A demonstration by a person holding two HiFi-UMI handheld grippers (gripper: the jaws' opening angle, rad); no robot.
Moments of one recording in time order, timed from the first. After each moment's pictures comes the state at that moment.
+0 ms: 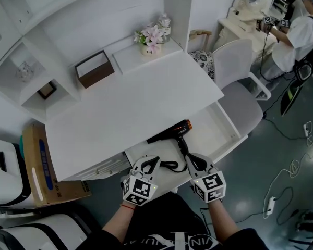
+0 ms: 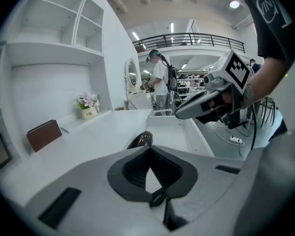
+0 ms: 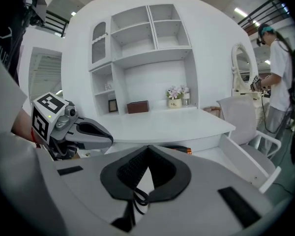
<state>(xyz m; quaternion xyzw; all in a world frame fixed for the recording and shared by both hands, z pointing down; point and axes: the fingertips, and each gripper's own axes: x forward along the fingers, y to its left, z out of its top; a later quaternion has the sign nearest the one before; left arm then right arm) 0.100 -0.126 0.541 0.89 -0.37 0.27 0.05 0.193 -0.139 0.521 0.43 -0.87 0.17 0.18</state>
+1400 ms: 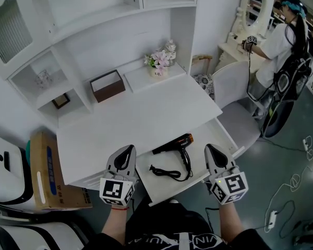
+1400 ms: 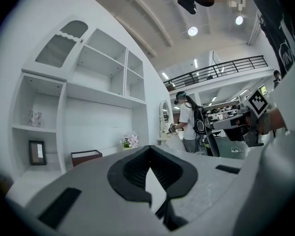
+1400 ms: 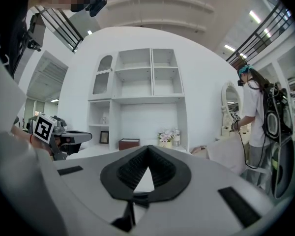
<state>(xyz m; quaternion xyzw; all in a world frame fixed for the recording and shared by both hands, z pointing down) -0.013 -0.141 0.370 0.83 -0.55 0.05 -0.01 0.229 -0.145 0.359 0.50 -0.87 0.04 0.04</state>
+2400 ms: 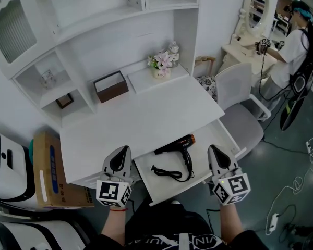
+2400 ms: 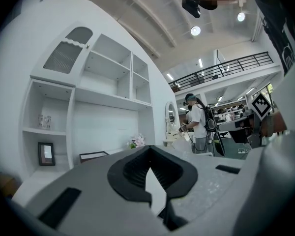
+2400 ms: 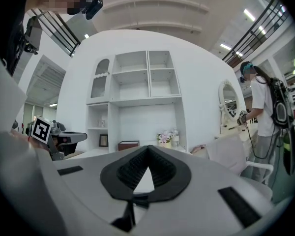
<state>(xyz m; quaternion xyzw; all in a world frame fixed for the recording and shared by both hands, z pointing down) -0.031 -0.132 0.359 0.81 -0.58 0.03 -0.02 0.240 -0.145 0.357 0.50 -0.86 0.05 0.02</state>
